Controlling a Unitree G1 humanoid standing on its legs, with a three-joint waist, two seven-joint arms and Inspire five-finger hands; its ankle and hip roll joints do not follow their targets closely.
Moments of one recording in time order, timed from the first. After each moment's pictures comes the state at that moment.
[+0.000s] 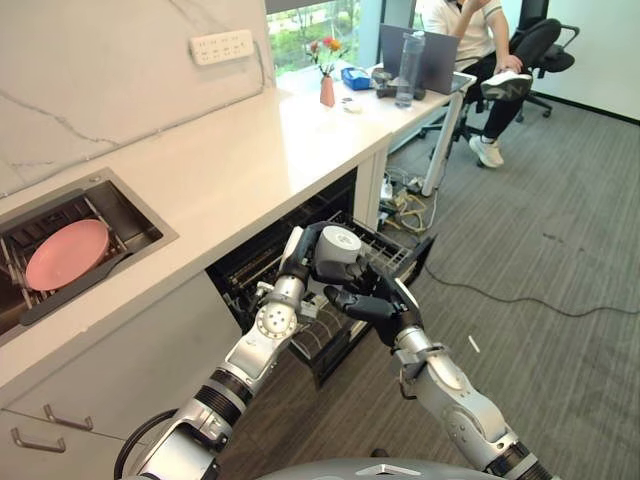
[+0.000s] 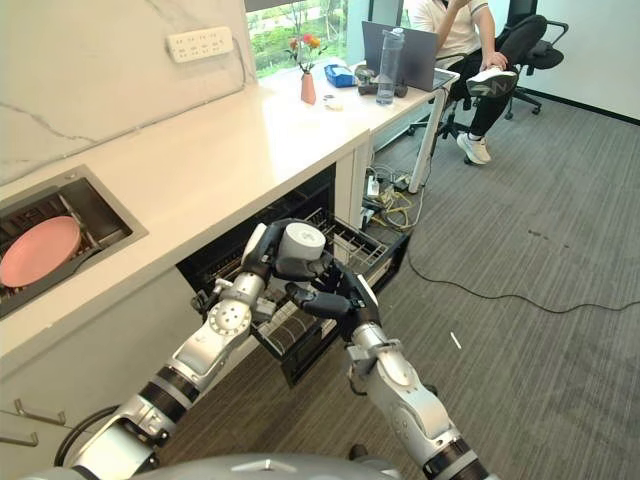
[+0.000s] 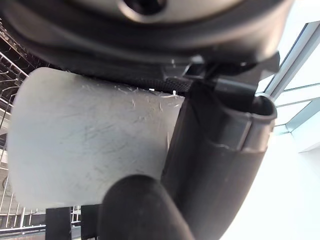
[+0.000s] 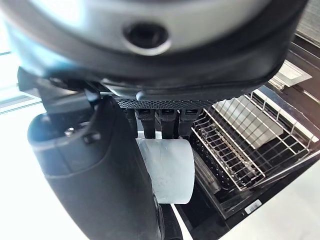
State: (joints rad) left arm -0.32 0.25 -0.50 0.28 -0.15 0.00 0.29; right arm 0.03 -0.32 0.50 -0.04 0.70 -0.02 -0.18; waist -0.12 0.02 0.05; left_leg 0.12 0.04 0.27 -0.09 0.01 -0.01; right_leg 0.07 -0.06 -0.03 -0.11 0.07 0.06
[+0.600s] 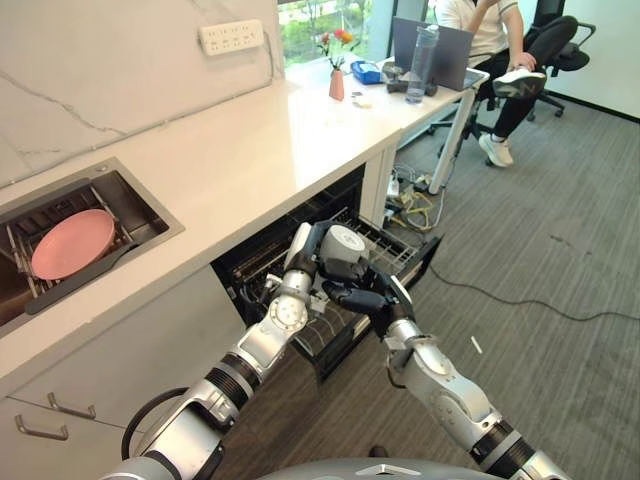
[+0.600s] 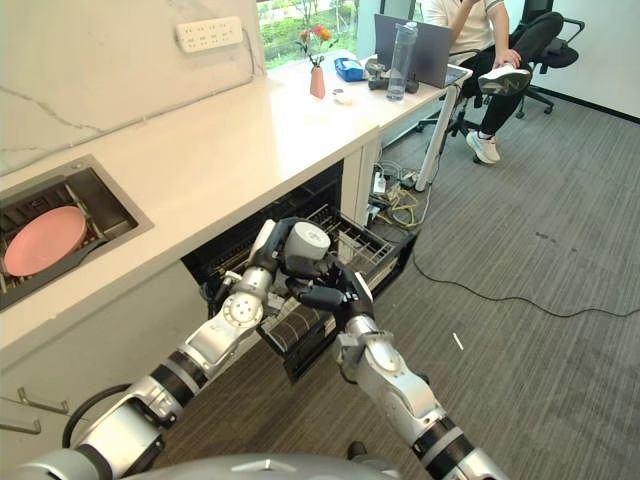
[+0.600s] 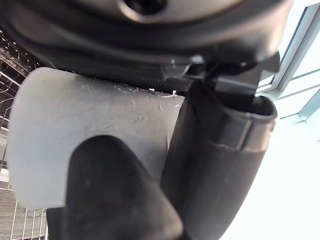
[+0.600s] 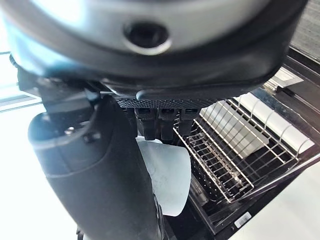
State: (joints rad) left arm -0.42 0.25 -0.57 0.37 -0.11 0.05 0.37; right arm -0.09 -0.29 0.57 0.08 0.75 -0.01 -0.31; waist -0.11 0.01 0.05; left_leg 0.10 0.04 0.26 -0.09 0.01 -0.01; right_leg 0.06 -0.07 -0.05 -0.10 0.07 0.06
